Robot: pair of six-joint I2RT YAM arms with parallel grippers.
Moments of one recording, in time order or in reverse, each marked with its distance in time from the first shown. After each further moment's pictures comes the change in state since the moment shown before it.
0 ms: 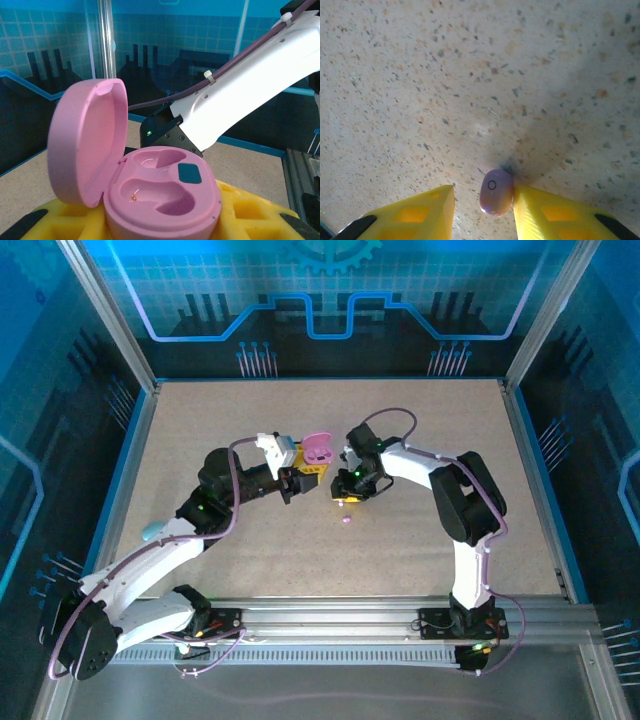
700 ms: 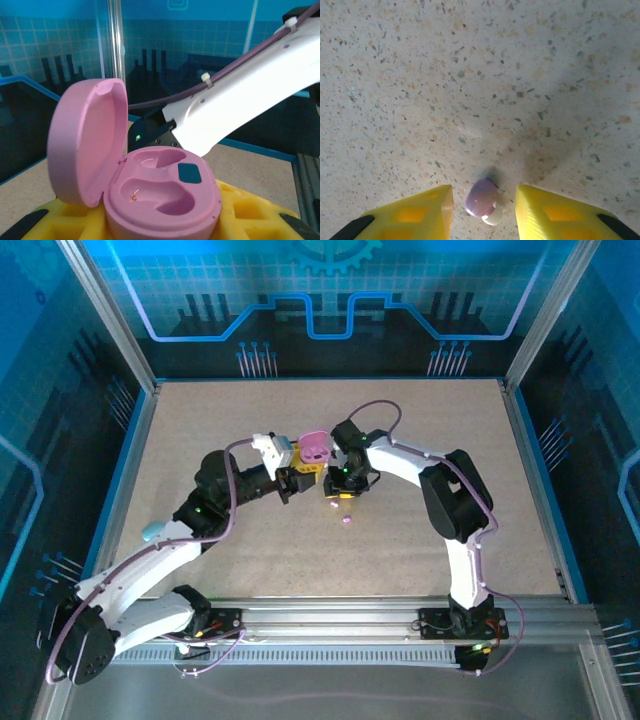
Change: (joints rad) left arm 0.000 -0.035 -0.012 0.000 -0.045 0.007; right arm 0.063 0.077 0.168 -0.140 0.126 0.017
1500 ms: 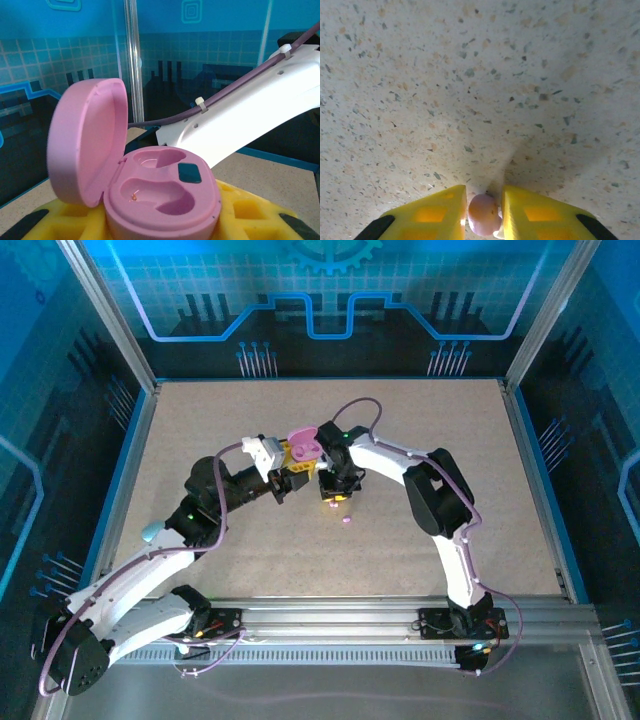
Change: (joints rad) left arm 0.000 -0.066 -0.025 -0.001 -0.068 0.027; right arm 0.064 0.110 0.166 -0.167 0.101 0.005
